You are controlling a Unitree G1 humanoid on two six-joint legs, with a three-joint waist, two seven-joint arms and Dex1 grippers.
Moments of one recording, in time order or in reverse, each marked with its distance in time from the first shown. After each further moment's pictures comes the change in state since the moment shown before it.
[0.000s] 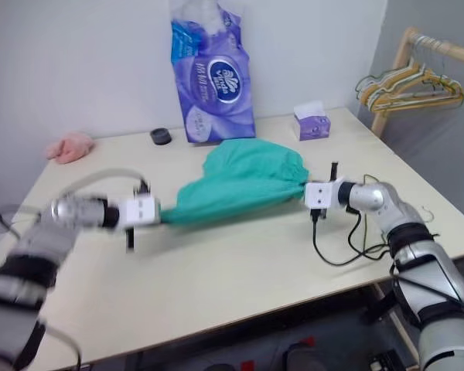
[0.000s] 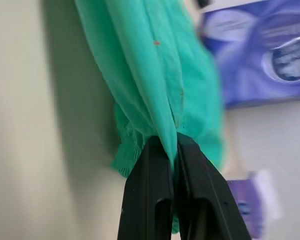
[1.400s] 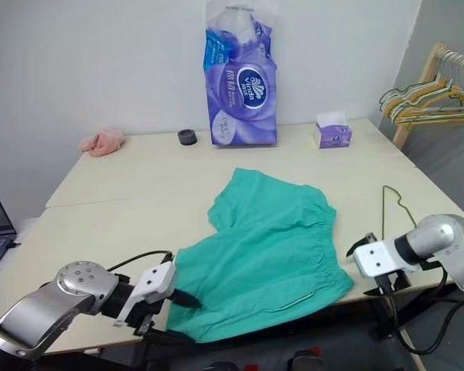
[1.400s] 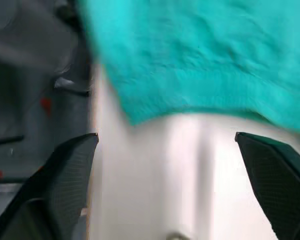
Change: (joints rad) left arm 0.248 -0.082 0.127 -0.718 -0.419 0.661 -0.046; right arm 0.483 -0.448 -0.242 -0.718 0.334 0.629 0.534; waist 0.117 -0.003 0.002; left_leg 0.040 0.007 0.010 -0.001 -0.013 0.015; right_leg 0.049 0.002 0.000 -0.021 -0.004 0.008
